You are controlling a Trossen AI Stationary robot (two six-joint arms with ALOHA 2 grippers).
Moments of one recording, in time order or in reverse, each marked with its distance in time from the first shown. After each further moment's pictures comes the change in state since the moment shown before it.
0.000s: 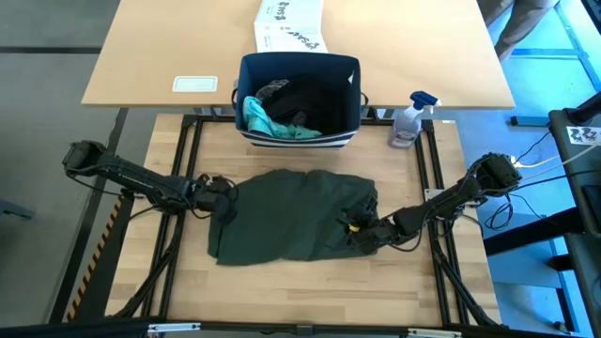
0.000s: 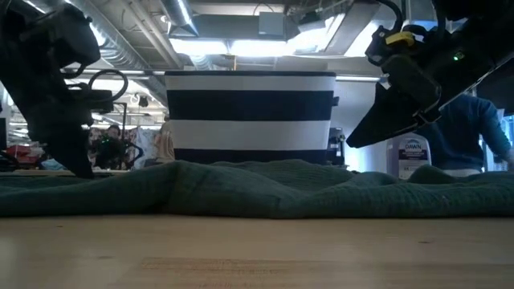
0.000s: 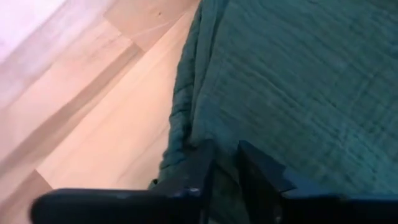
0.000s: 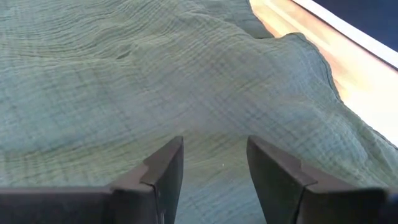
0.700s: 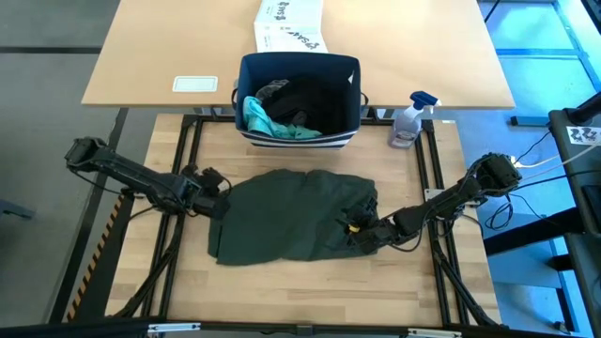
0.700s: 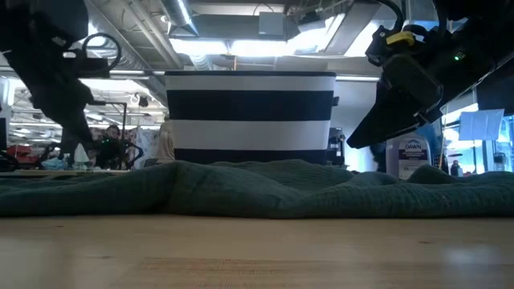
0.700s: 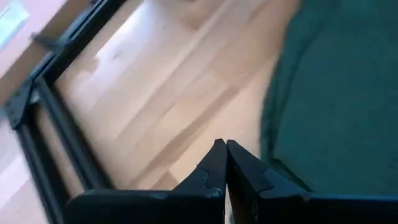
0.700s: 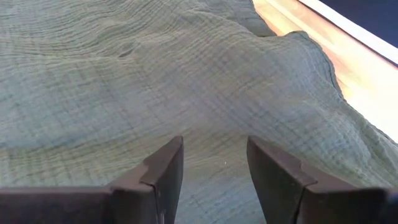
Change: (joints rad) left arm -0.101 0.000 0.199 -0.461 -0.261 -0.158; right arm 0.000 0.000 0.000 -0.001 -0.009 0.000
